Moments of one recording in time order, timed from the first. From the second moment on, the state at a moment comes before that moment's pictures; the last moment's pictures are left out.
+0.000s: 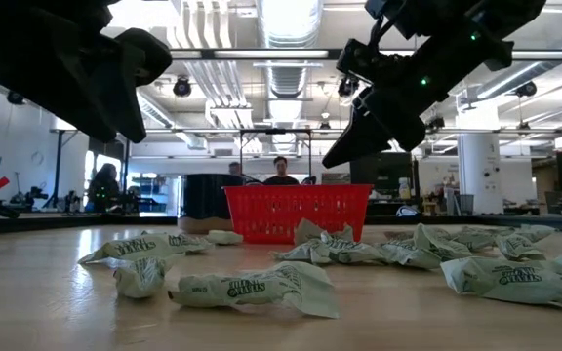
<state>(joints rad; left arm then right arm) -0.55 1.48 0.93 -0.41 -0.32 -0.15 0.15 1.60 0.79 0.10 0.43 -0.01</state>
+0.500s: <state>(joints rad) -0.55 1.59 0.87 -0.30 -0.29 -0.25 0.23 1.56 0.85 -0.07 0.43 -0.04</state>
